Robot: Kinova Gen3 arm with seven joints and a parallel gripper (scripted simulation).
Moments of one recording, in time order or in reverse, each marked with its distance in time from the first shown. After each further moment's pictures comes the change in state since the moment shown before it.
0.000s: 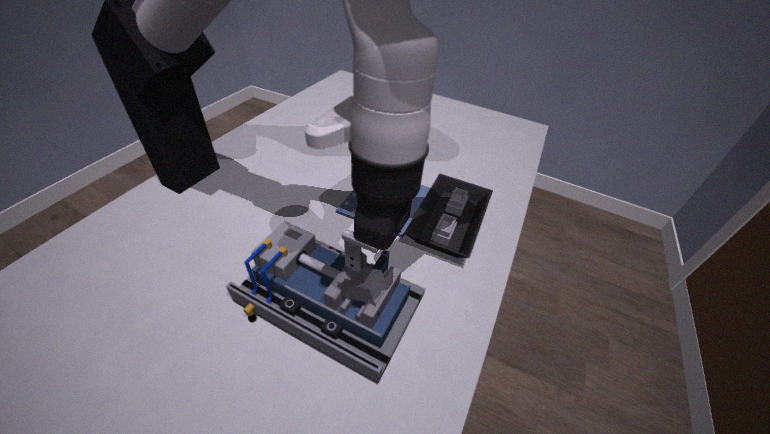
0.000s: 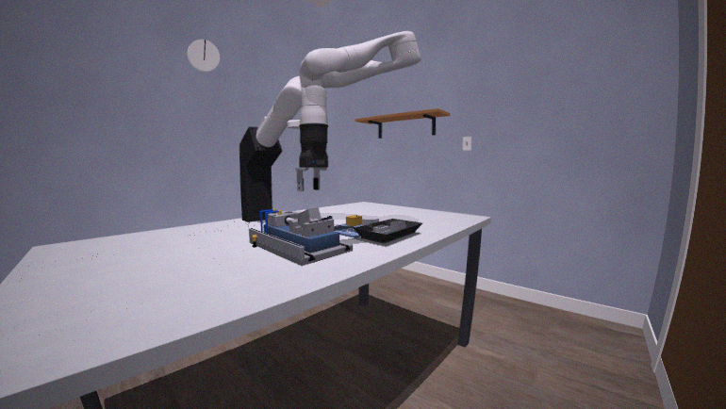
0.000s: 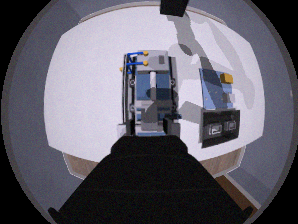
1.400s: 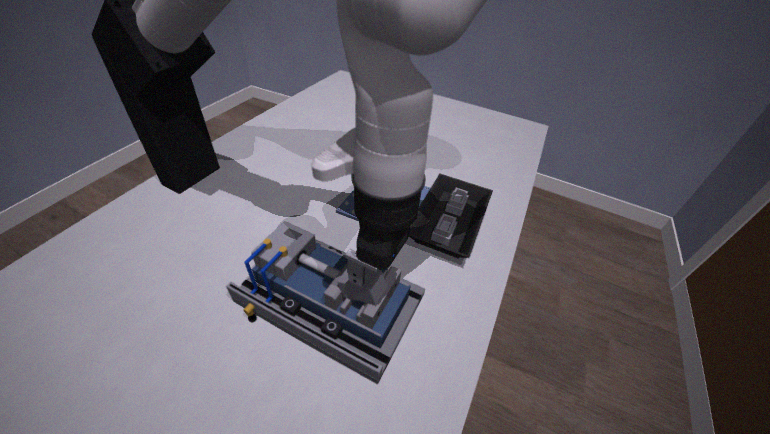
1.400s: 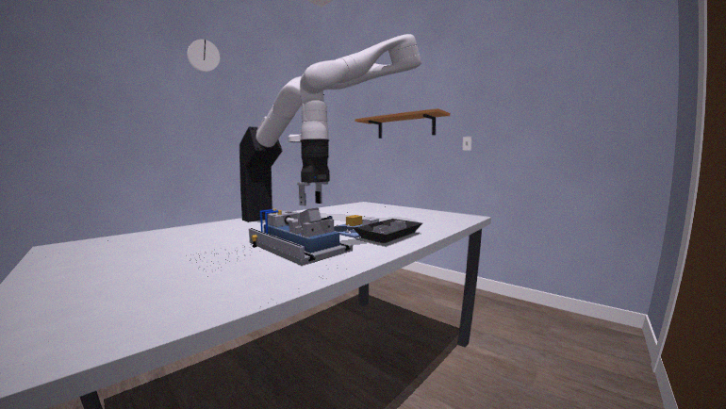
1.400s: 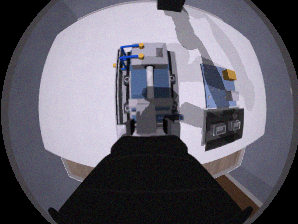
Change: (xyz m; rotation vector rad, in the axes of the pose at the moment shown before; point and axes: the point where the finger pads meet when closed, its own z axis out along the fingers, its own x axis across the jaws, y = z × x) arm 0.006 0.001 0.040 0.001 0.017 0.017
